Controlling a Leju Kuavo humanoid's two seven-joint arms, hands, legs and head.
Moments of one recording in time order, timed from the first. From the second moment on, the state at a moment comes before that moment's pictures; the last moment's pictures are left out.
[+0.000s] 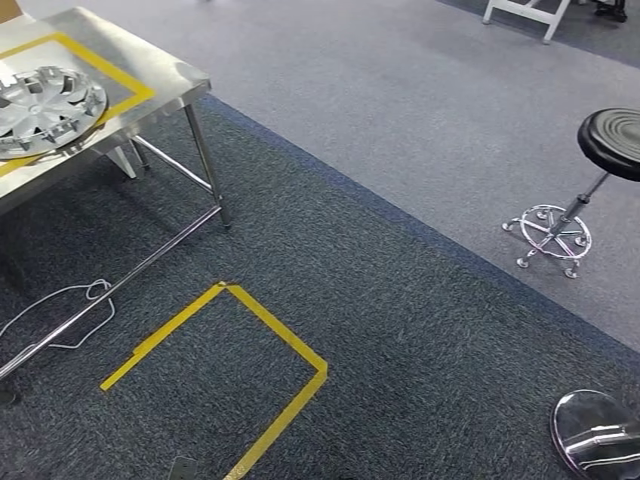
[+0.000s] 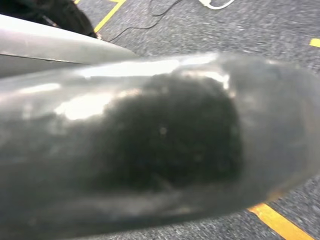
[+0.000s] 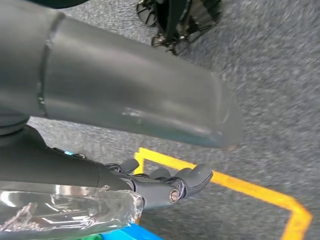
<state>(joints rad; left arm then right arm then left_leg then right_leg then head) -0.06 -0.20 0.84 -0.22 -0.99 0.36 -0.30 -0.02 0.22 -0.91 -0.25 0.45 -0.44 -0.19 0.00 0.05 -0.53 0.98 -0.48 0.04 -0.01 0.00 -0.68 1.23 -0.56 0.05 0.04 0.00</state>
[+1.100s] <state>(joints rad) -0.06 -0.20 0.86 -0.22 -0.99 0.34 -0.31 -0.03 0.23 -0.88 -0.24 0.48 -0.39 -0.16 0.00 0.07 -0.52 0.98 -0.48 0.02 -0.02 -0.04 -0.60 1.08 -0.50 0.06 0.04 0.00</state>
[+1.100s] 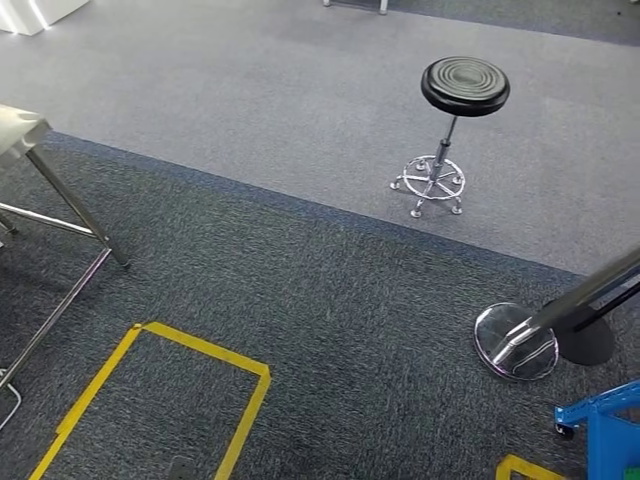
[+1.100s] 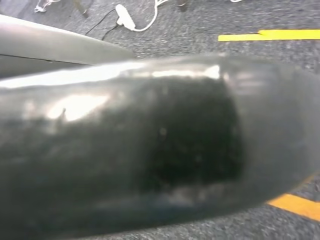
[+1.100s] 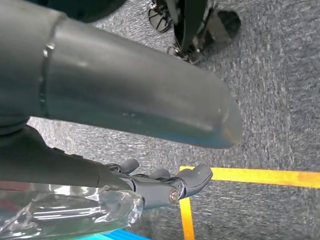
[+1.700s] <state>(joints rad) -0.06 -0.19 0.86 -0.22 -0.99 0.32 -0.32 -0.03 0.23 -0.88 -0.24 0.50 -0.38 -0.13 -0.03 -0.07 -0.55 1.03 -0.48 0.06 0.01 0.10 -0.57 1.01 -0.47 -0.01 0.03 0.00</state>
